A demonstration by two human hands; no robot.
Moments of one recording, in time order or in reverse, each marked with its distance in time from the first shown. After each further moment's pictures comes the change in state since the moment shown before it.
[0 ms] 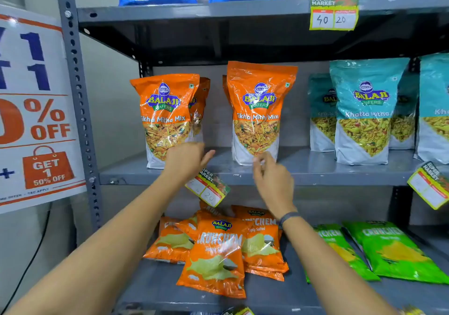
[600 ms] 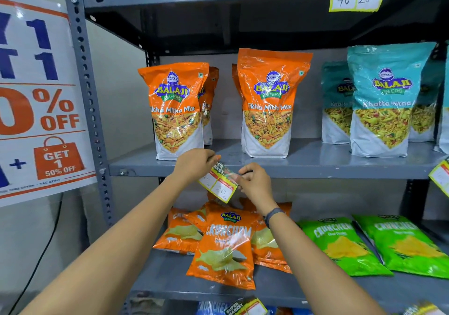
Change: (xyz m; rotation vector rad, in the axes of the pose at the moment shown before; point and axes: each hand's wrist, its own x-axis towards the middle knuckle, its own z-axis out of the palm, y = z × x) left_hand -0.016 -0.008 0.017 -0.316 -0.298 -0.072; right_hand -0.014 -0.021 0.056 0.558 -0.317 0.393
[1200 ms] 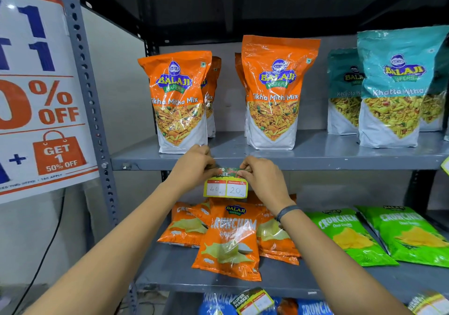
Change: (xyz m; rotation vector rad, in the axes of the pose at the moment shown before) left_hand -0.024 -0.018 0.006 0.051 0.049 0.204; right_hand 0.002 0.003 -0.007 -0.582 -0.004 -0.425
